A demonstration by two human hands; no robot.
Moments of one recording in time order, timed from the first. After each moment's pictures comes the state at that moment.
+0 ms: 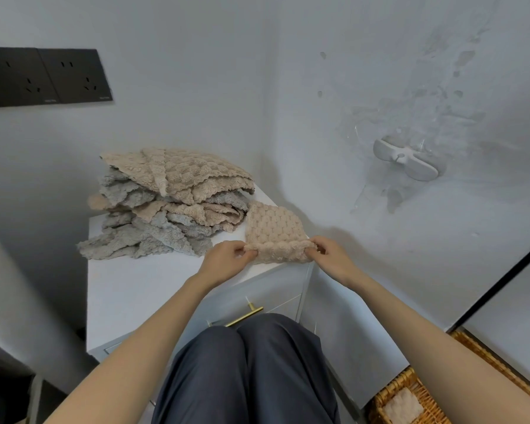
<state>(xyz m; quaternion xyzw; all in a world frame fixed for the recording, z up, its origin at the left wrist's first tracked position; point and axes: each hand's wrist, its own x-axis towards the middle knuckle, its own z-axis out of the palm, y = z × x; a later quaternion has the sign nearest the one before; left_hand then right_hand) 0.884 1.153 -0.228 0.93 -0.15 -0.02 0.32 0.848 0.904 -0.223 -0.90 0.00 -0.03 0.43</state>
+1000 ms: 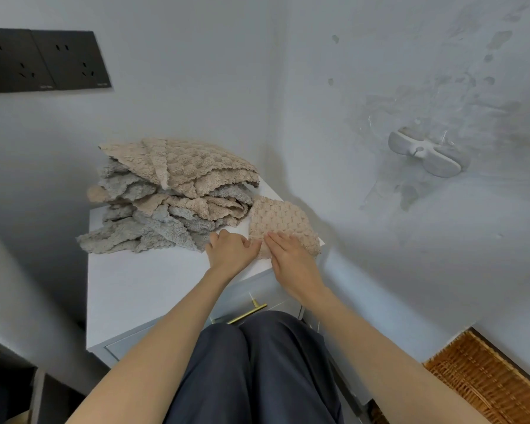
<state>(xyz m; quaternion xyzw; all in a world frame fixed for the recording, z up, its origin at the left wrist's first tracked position) 0.899 1.130 -0.237 0.97 0.01 -0.01 0.23 0.853 0.982 -0.254 -0.97 -0.16 -0.15 0.12</state>
